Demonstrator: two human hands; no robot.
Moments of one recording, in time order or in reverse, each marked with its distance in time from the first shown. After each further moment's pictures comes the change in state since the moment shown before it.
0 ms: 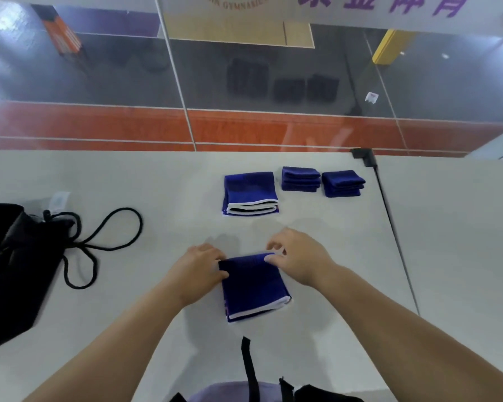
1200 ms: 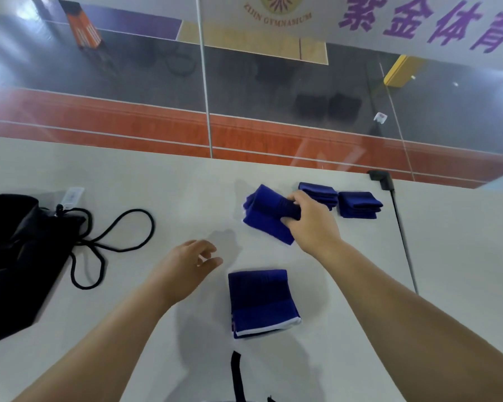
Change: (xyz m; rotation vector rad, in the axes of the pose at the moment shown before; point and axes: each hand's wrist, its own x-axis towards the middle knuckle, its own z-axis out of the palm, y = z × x) left_hand -0.002 -0.027 -0.029 -0.255 0.128 -0.167; right_hand 0.049 -0.031 -0.048 0.153 0.326 0.061
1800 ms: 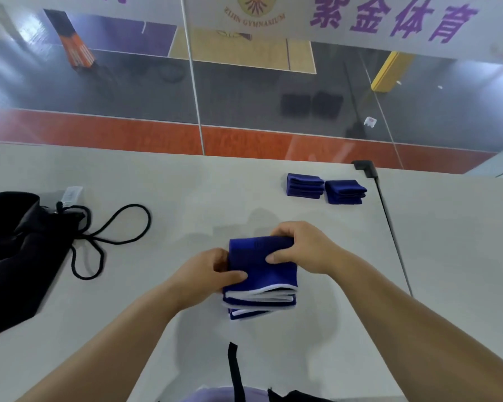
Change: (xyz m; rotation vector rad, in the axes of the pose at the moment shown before) left_hand -0.041 0.043 0.020 -0.471 -0.291 -0.084; right_hand -0.064 0.010 -0.009 0.224 -0.434 0.001
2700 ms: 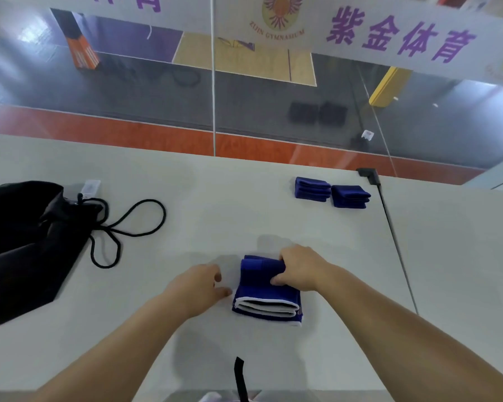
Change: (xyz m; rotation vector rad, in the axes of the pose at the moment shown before) left_hand -0.011 -0.046 -0.010 0.682 0.091 -0.096; right_hand 0.000 -0.001 0.046 -0.605 -0.117 0.199
